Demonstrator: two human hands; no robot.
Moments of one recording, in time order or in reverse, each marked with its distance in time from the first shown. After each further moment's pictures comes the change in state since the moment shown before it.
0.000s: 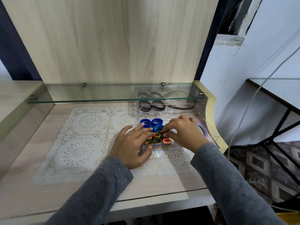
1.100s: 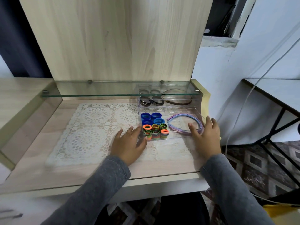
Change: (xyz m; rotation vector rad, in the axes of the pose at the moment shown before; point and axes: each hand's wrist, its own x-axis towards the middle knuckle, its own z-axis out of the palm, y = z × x) left_hand -0.026 0.024 -0.005 0.005 -0.266 -0.454; right_hand -0.067 0.048 0.039 0.435 0.407 0.641
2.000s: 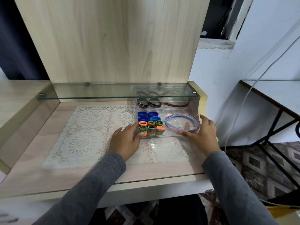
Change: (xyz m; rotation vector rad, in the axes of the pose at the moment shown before) left_hand 0.010 0.015 -0.021 -0.138 0.074 -0.081; right_hand 0.009 -0.013 -0.016 0.079 -0.113 -0.048
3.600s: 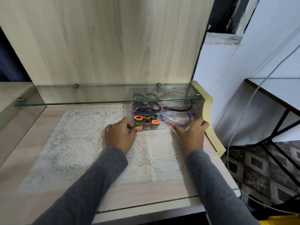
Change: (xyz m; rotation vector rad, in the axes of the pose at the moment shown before) left_hand 0.071 -0.014 0.023 -0.084 0.272 -0.130; right_hand 0.047 -0.012 0.070 0.113 0.242 0.095
